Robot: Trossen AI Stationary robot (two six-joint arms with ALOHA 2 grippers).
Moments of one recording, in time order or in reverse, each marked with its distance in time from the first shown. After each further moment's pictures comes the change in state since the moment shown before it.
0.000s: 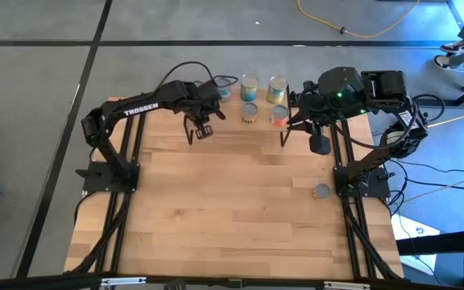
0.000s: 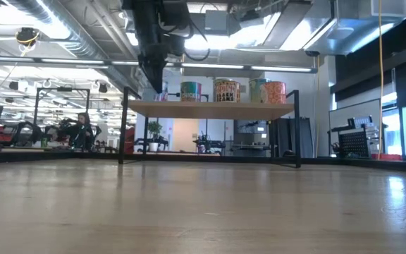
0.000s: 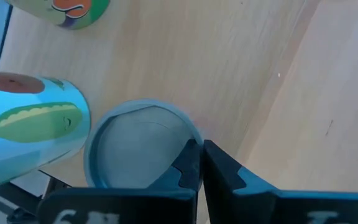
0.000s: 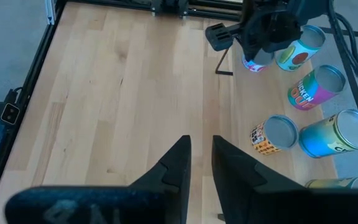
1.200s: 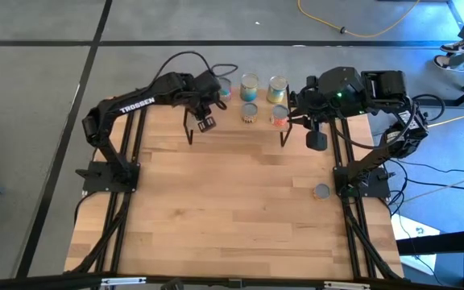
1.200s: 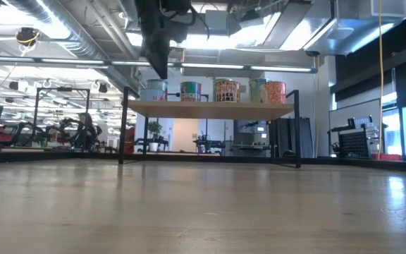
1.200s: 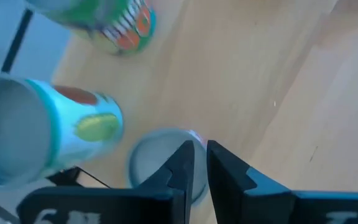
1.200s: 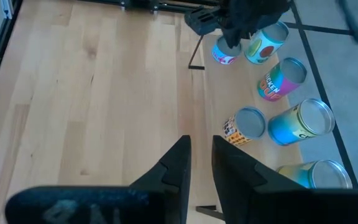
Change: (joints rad) left arm 0.009 0.006 0.145 -0.050 -0.006 -0.084; right arm 0.000 0.000 0.000 0.000 0.120 0.007
